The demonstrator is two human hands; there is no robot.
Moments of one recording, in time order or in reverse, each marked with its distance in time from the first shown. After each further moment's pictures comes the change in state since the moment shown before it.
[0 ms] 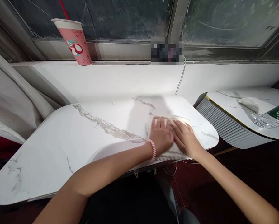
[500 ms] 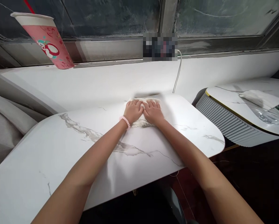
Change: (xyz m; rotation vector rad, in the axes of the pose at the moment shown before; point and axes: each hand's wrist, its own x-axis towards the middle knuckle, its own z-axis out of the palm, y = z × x) left_hand 0.102 -0.151 0.000 0.063 -0.013 -0.103; right_hand 0.183 -0.024 0.060 0.089 -0.037 0.158
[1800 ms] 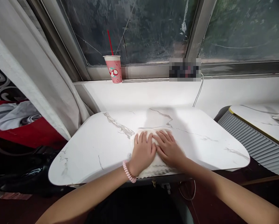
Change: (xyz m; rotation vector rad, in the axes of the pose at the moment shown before) left_hand -0.201 0.034 -0.052 0.185 0.171 -0.073; right_hand -0.139 -0.072 -0.018 0.082 0.094 -0.423
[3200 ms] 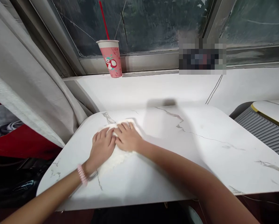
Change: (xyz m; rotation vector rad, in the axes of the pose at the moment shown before) left_hand -0.009 -0.188 -0.011 0.149 -0.032 -0.236; right_hand 0.166 -0.092 0.082 0.149 -0.074 -0.231
